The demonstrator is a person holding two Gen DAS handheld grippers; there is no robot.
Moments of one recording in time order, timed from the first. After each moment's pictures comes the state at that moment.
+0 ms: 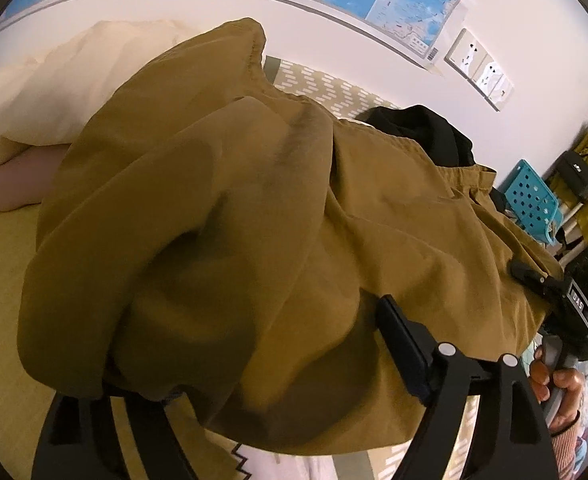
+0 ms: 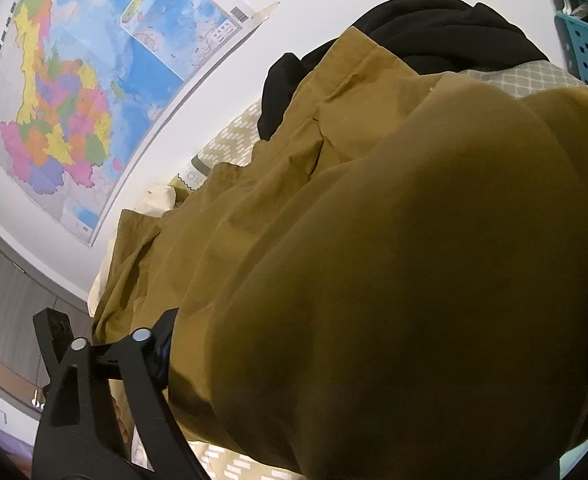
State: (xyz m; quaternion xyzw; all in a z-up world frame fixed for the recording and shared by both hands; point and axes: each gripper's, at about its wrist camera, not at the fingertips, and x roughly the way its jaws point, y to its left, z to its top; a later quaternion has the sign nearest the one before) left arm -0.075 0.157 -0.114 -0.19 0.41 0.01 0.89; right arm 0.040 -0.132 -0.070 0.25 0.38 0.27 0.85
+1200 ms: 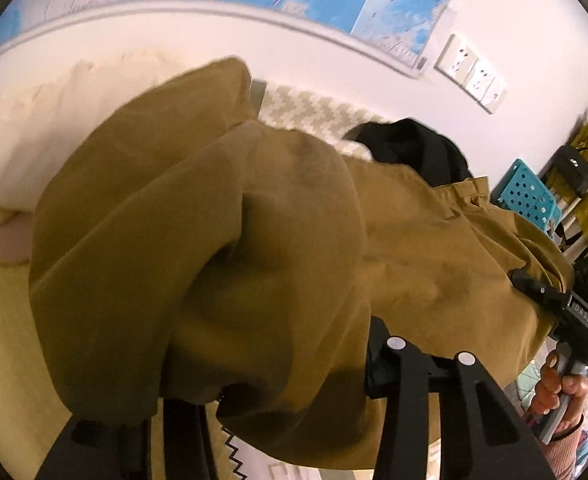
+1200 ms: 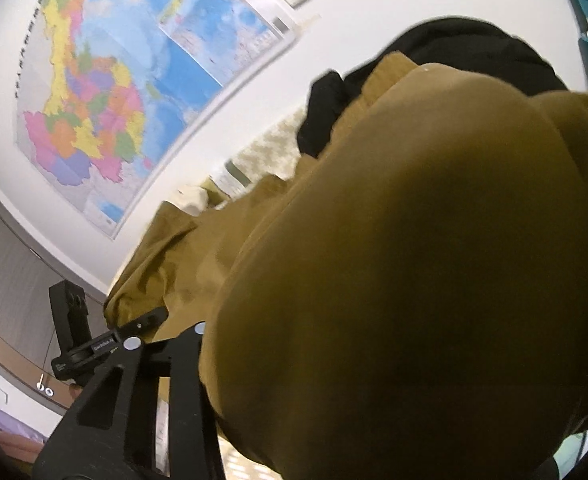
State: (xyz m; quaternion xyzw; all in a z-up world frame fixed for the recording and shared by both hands) left arm -0.062 0.166 -0.080 -0.18 0.40 0.00 0.90; right arm 0.029 -0.128 -0.037 0.24 0.35 0.31 0.85
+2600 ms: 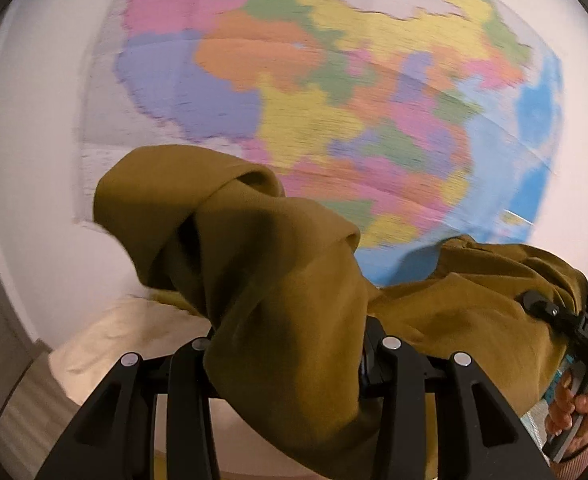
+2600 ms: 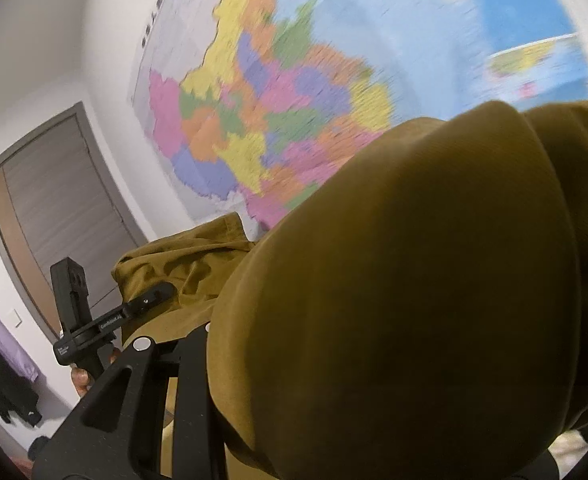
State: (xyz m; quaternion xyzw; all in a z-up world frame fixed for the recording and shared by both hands) left arm -0.106 0.375 0.127 -0.14 0.18 0.20 0.95; right arm 0.114 0.108 0.124 0.15 0.20 0.52 0.82
